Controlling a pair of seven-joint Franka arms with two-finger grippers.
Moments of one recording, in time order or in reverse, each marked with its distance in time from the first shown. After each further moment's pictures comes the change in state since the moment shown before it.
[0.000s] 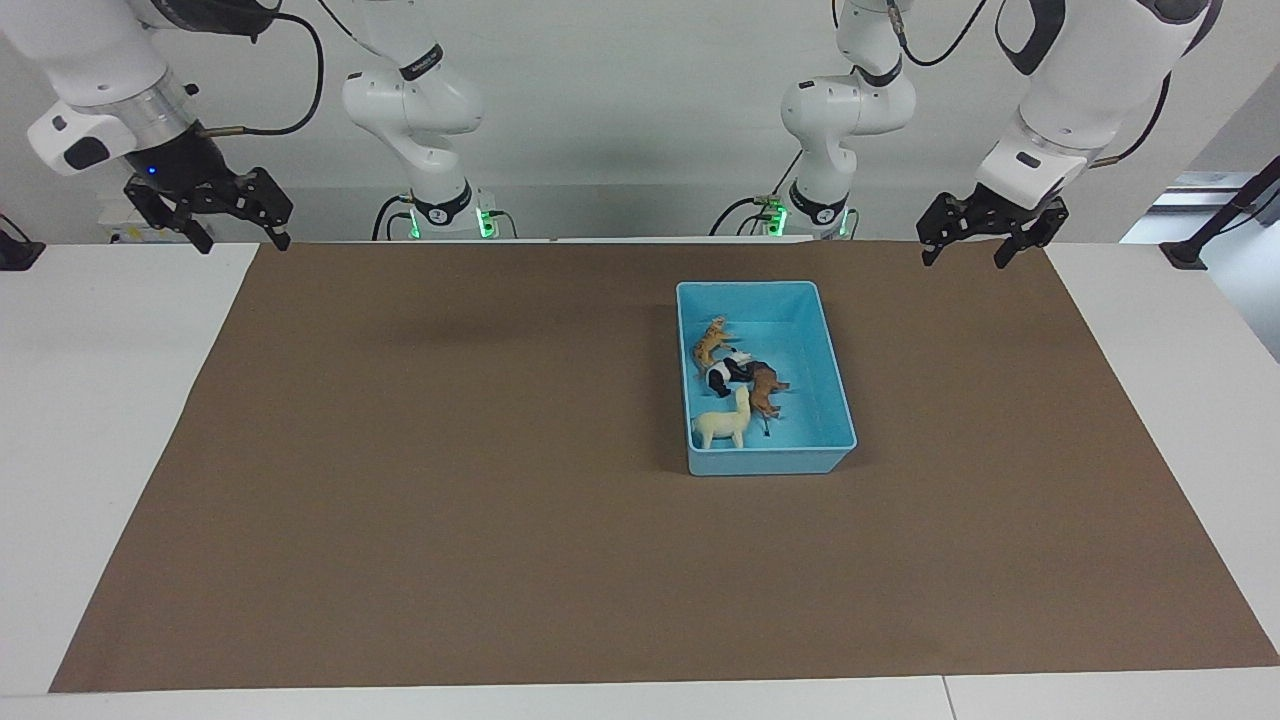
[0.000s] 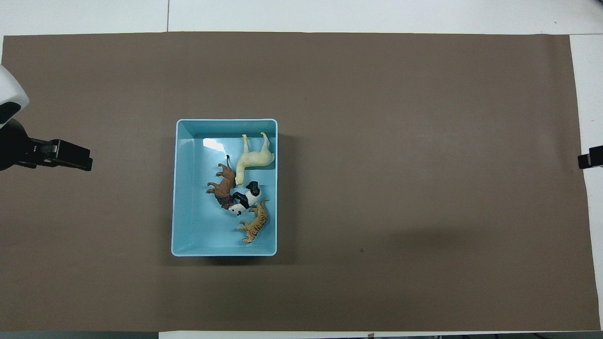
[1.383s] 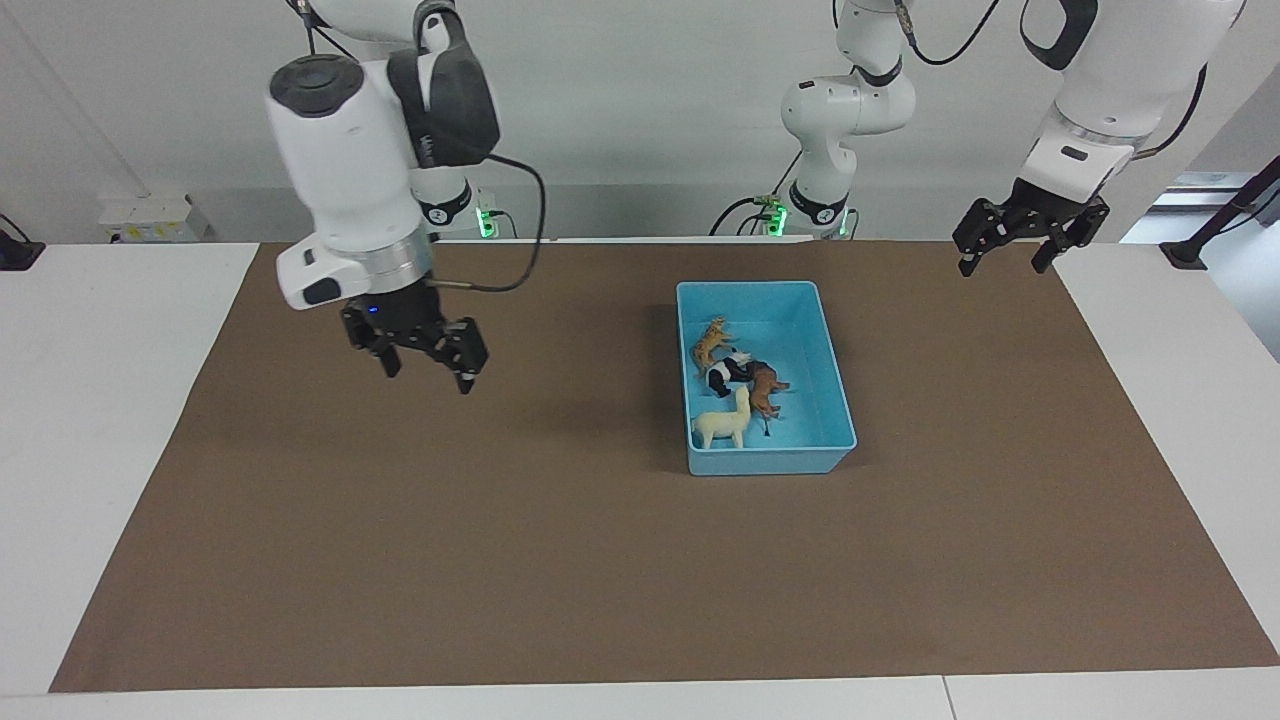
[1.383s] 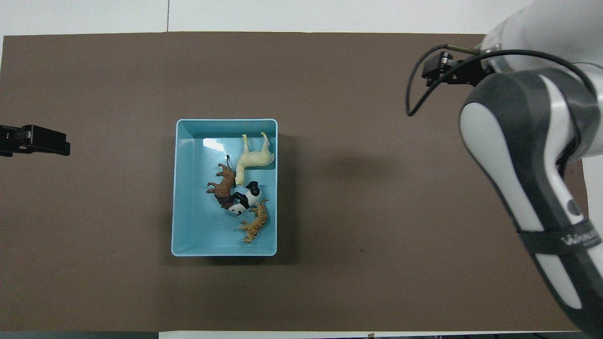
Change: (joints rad) left arm 0.006 0.000 0.038 0.008 0.015 0.054 -0.024; right arm 0.383 0.368 -0.118 0.234 0.027 0.259 0.453
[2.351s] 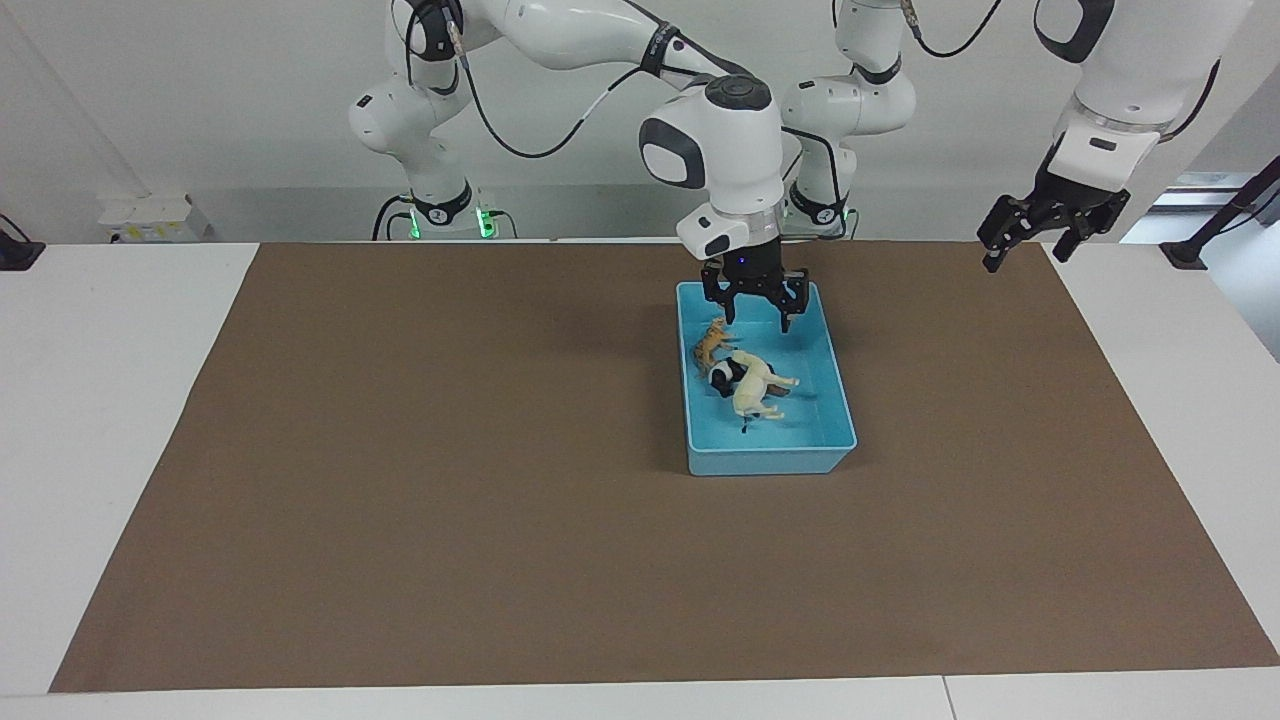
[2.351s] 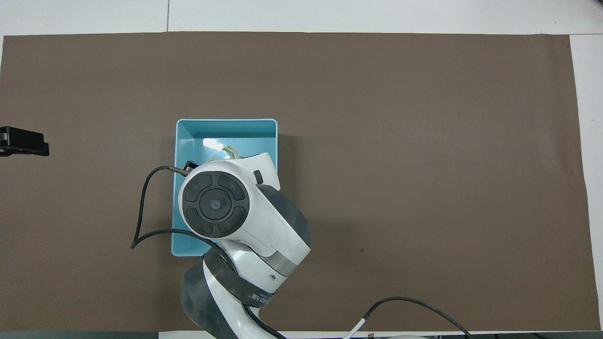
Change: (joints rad) left arm 0.001 -0.035 0.041 -0.037 0.042 0.056 -0.054; right arm 0.595 0.189 0.108 0.012 0.030 0.331 0.957
